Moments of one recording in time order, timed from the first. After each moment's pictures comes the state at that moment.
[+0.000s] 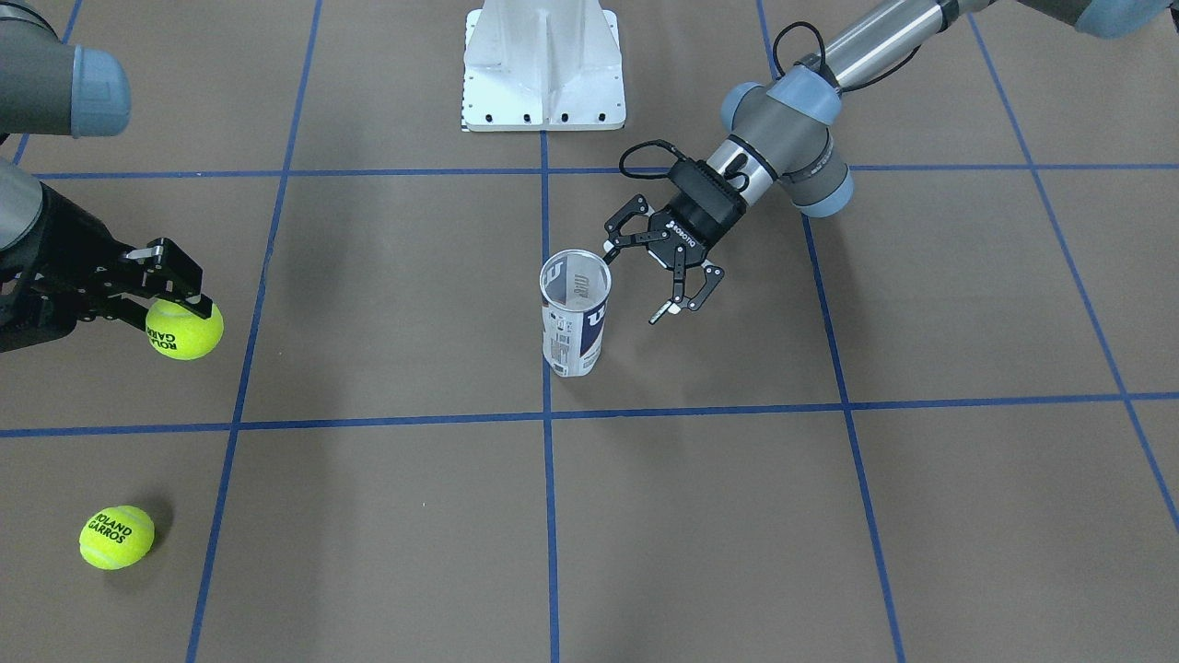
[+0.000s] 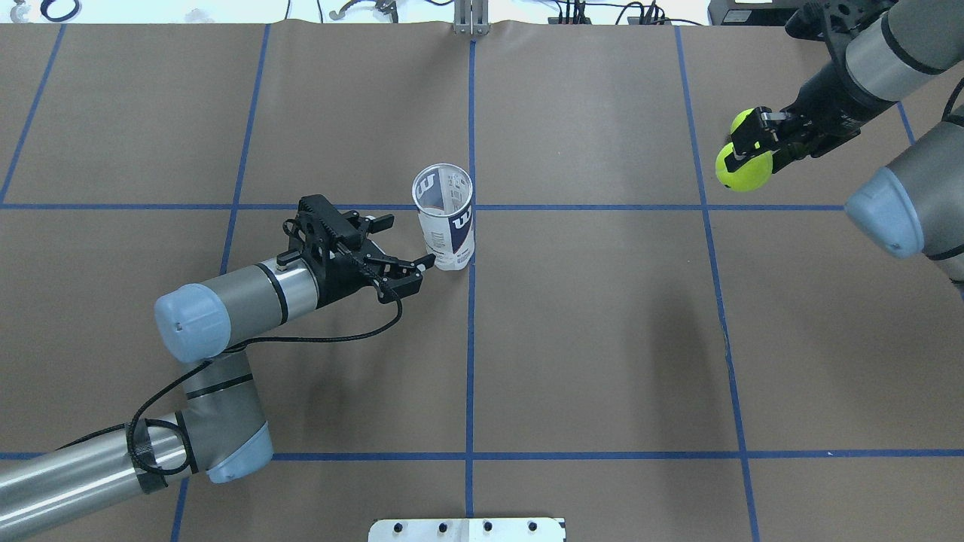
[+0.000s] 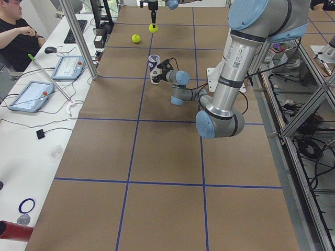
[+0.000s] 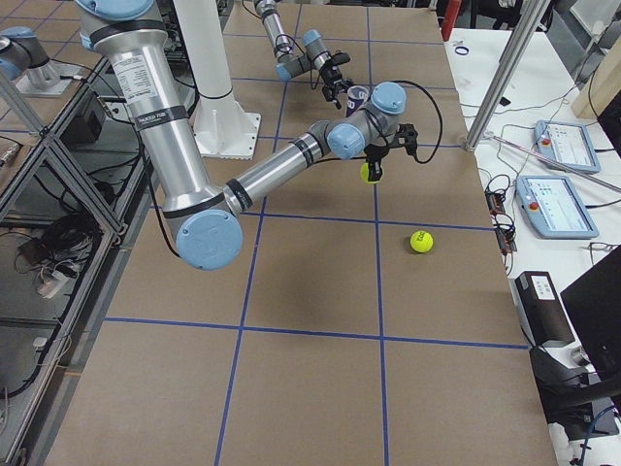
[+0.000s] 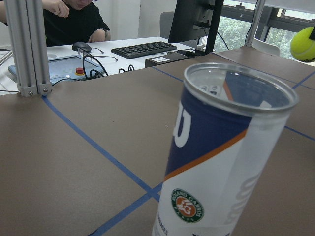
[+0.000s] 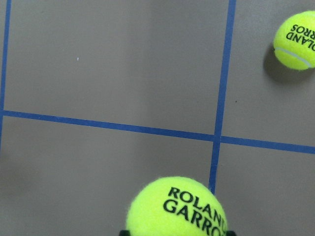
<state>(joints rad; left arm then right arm) -0.44 -2.04 -1.42 -2.97 -1.42 -0.58 1.09 -1.23 1.81 -1.50 2.40 0.68</state>
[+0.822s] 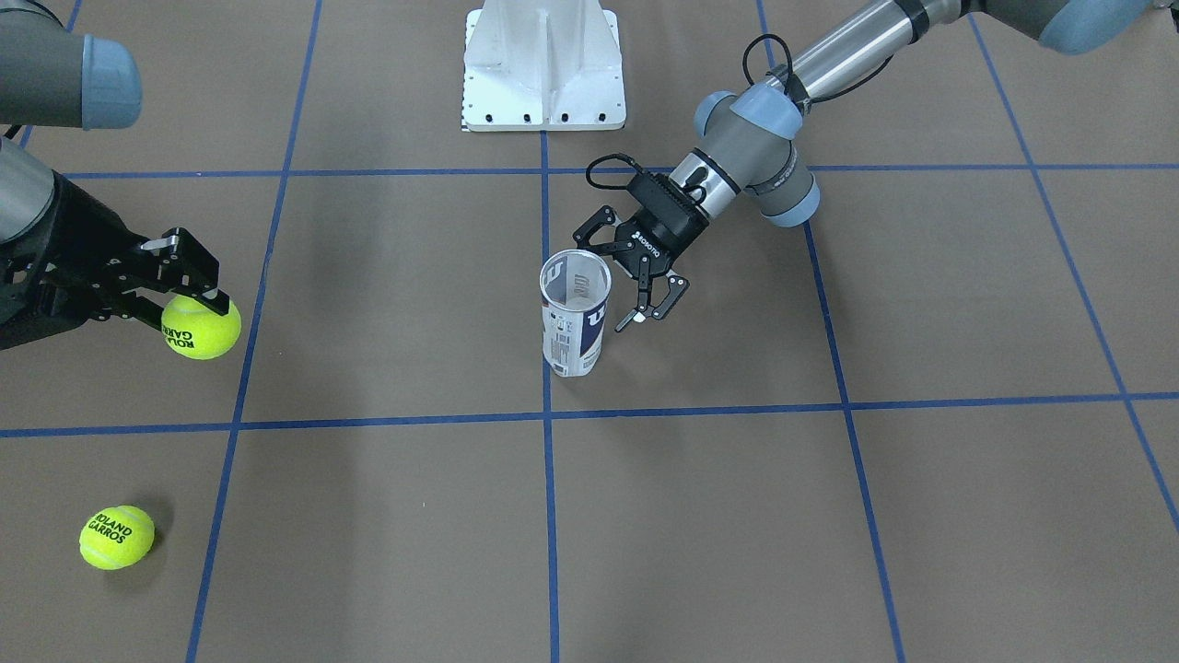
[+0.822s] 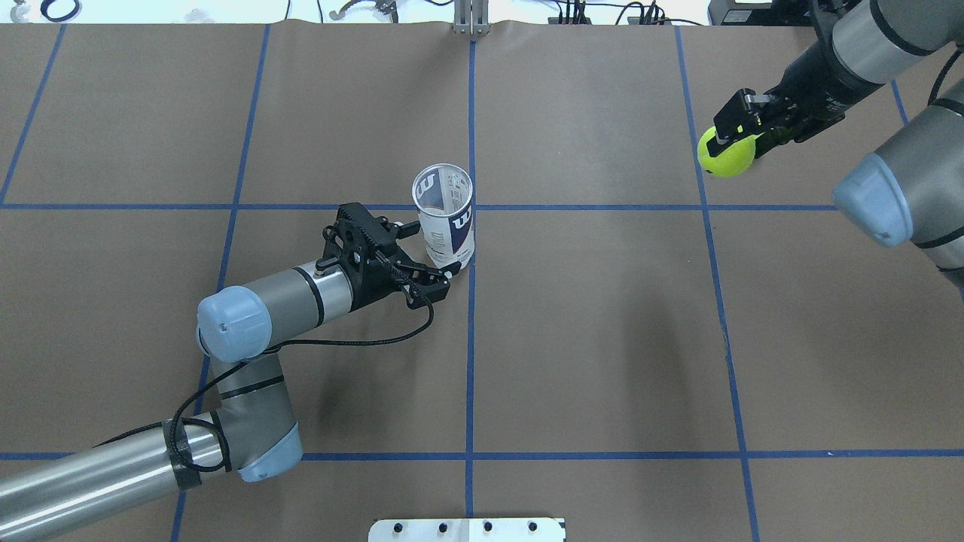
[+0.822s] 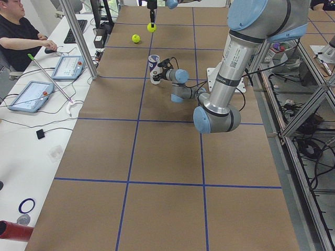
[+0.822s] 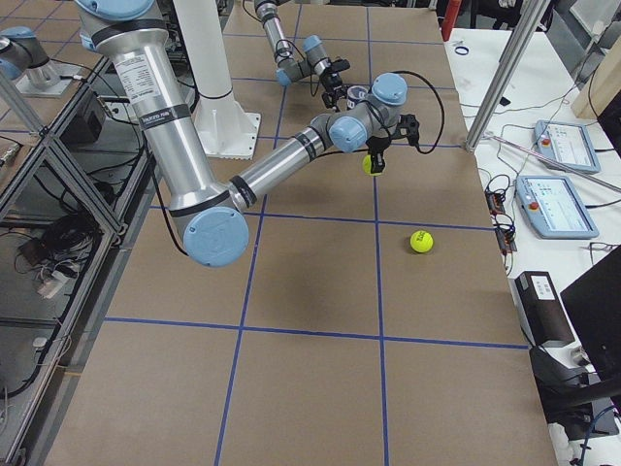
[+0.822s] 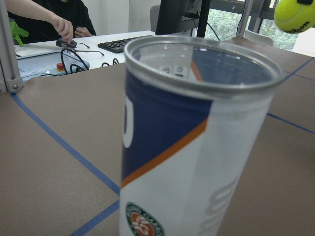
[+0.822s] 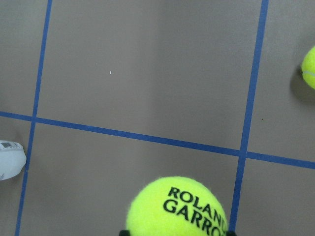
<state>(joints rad) -0.42 -2.11 -1.34 -2.97 -1.42 -0.55 1.08 -1.18 1.82 -1.50 2.40 0.72</state>
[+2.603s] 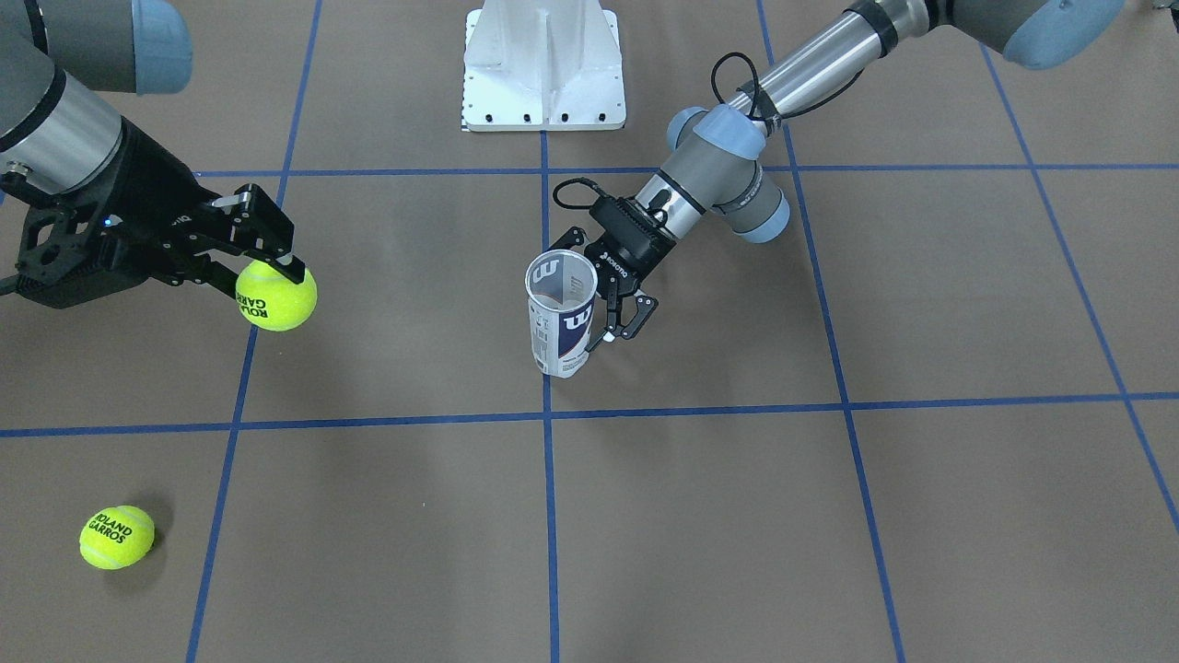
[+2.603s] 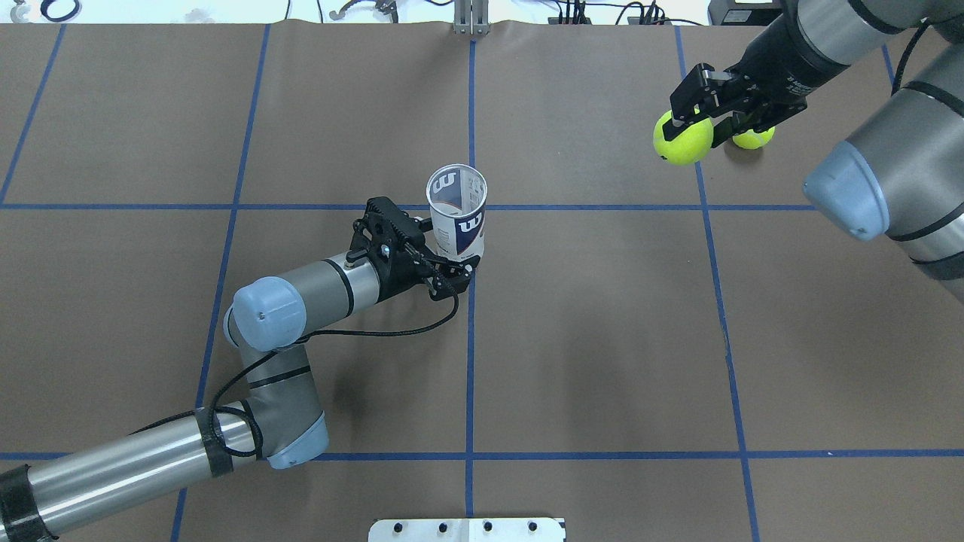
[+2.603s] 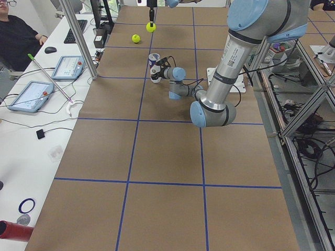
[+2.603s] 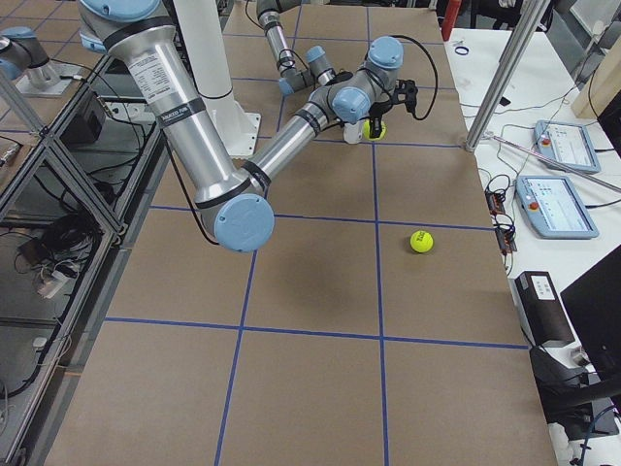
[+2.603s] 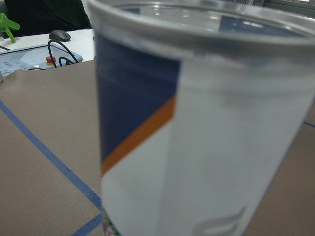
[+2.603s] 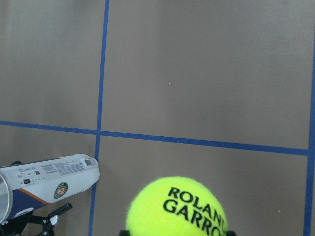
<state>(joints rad) -0.43 -2.19 -1.24 -2.97 -1.42 -0.55 1.04 -1.06 1.86 -1.50 2.41 0.93</state>
